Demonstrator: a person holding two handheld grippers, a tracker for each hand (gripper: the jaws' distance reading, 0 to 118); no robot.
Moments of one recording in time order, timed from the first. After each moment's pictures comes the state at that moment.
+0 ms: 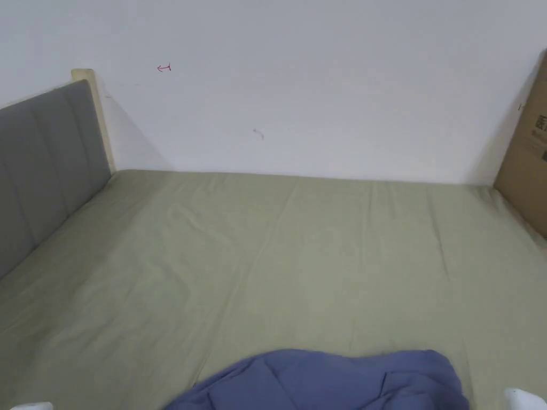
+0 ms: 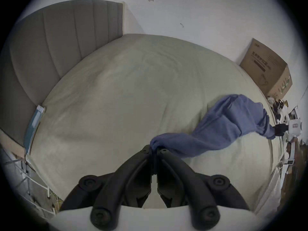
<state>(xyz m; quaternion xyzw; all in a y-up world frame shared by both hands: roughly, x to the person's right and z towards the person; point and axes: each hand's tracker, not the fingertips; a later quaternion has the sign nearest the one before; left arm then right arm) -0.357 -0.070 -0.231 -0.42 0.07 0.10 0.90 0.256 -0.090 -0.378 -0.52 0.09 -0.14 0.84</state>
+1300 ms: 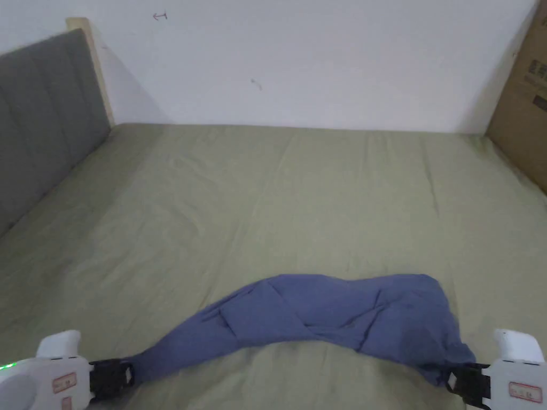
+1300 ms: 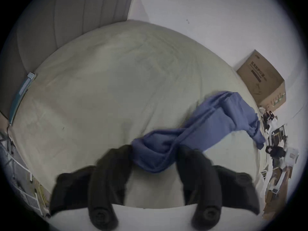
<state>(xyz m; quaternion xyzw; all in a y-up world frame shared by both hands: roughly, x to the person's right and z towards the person) -0.375 -0.100 -0.225 -0.44 0.05 0.19 0.87 0.219 -0.061 -0.280 -0.46 0.12 -0.10 0.87</state>
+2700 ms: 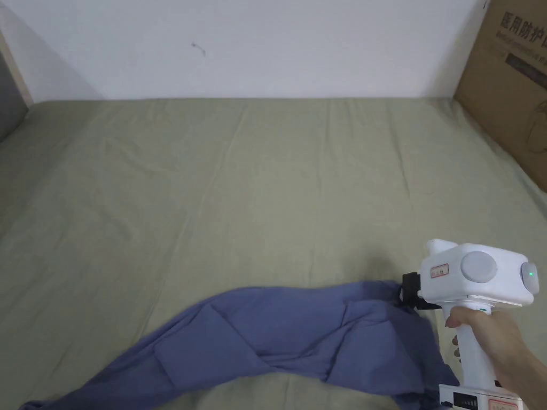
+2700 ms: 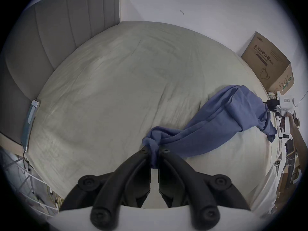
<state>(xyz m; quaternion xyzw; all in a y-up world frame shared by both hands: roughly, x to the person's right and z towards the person) -0.344 -0.057 -0.256 -0.47 0.06 0.10 0.87 0.232 -0.092 -0.510 -0.52 0.06 -0.10 0.85</state>
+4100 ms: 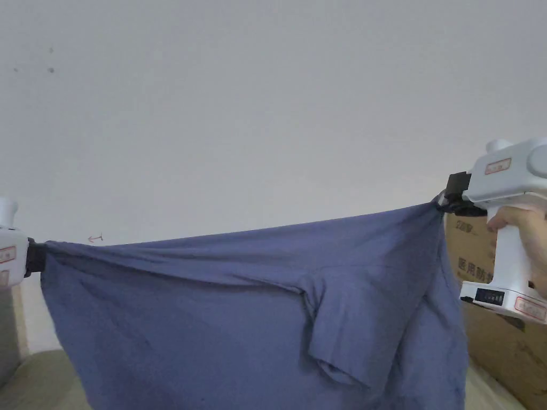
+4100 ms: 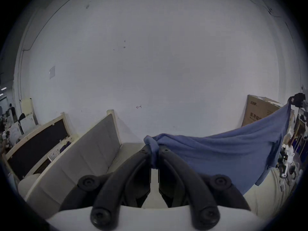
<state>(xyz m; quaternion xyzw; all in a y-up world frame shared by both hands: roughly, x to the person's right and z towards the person) -0.362 0.321 -0.544 -0.13 0.09 -0.02 0.99 0.265 0.394 -0.617 -0.14 0.05 -0.18 0.97</state>
